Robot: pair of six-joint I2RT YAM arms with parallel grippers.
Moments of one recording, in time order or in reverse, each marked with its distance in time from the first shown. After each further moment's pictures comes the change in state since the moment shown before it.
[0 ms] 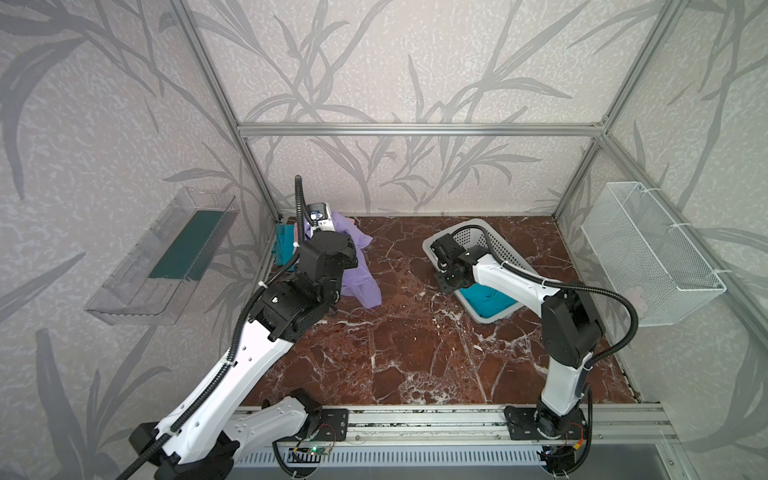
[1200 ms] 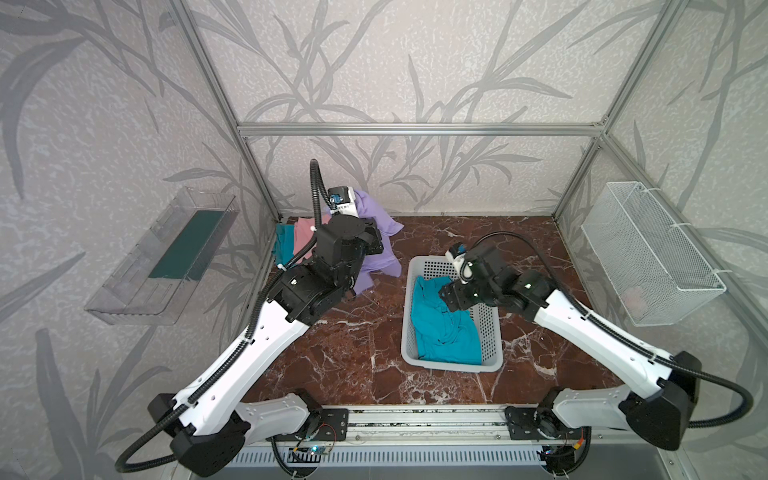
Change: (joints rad) left arm -0.078 0.114 0.132 0.076 0.119 -0.067; right arm 0.261 -0.517 -0.244 0.021 -0.176 0.124
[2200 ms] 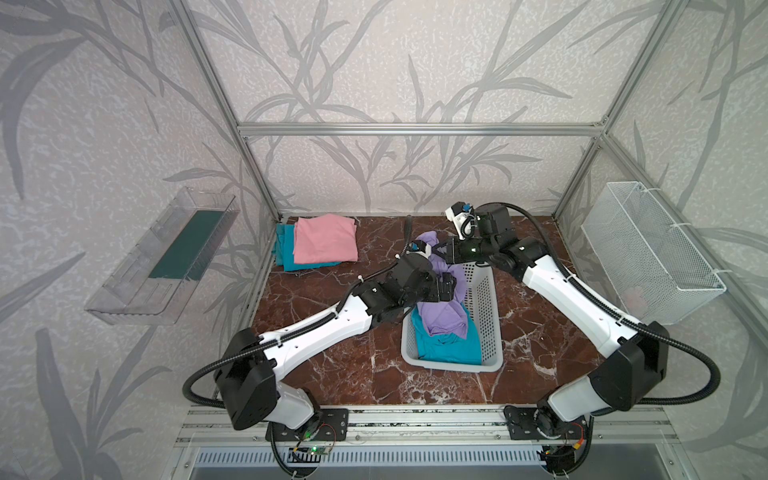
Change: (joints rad) left arm -0.180 0.331 -0.272 0.245 0.462 -0.287; right arm -0.298 0.163 0.222 0.245 -0.494 0.169
